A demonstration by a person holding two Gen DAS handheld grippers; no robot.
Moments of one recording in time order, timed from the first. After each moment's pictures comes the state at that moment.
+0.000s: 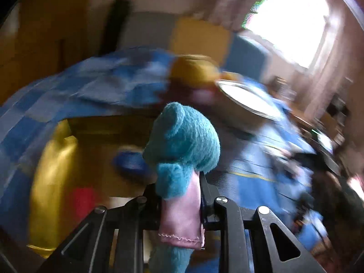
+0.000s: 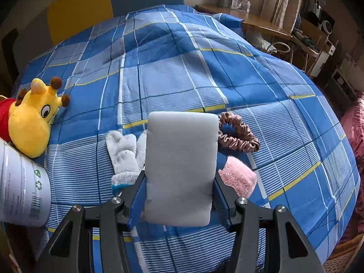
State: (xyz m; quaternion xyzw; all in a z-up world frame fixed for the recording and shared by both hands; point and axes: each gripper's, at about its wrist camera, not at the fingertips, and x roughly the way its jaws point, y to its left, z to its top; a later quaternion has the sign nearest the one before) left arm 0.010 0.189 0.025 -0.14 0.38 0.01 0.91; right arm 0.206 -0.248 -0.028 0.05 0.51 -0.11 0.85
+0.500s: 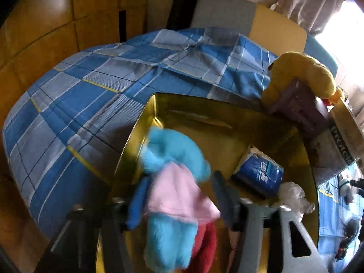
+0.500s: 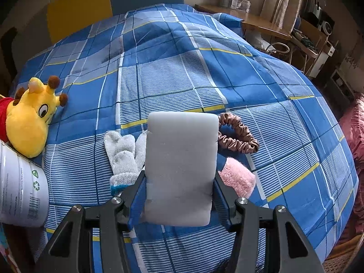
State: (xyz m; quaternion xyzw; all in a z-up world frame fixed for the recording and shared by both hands) left arm 0.021 0.300 -0.028 -0.15 0.43 0.16 0.88; right arm 0.211 -0.246 -0.027 0.04 0.51 -0.11 0.85
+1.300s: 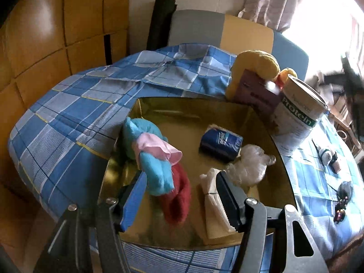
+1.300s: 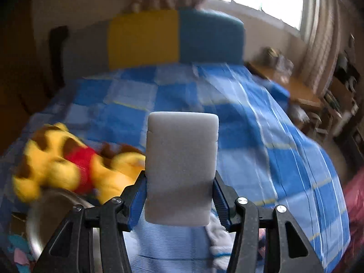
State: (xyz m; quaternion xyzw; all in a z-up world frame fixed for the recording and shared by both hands) left arm -0.056 0.246 0.003 -0.10 0.39 0.11 0.91; right arm 0.271 -0.095 0.100 -0.03 0.41 0.00 0.91
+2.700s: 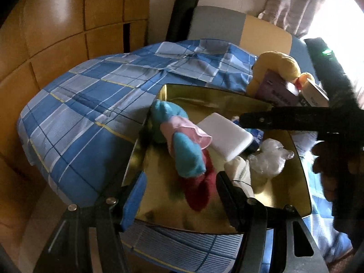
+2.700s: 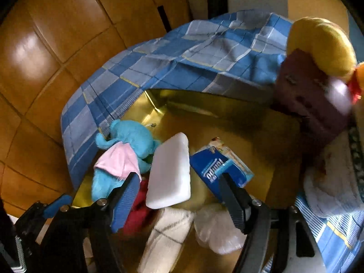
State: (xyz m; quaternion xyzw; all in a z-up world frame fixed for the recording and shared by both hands) left arm -0.080 0.269 -0.011 -0.13 0.40 0.15 0.90; right arm 0.099 0.157 -0.012 -0.09 0.50 0.39 0.77
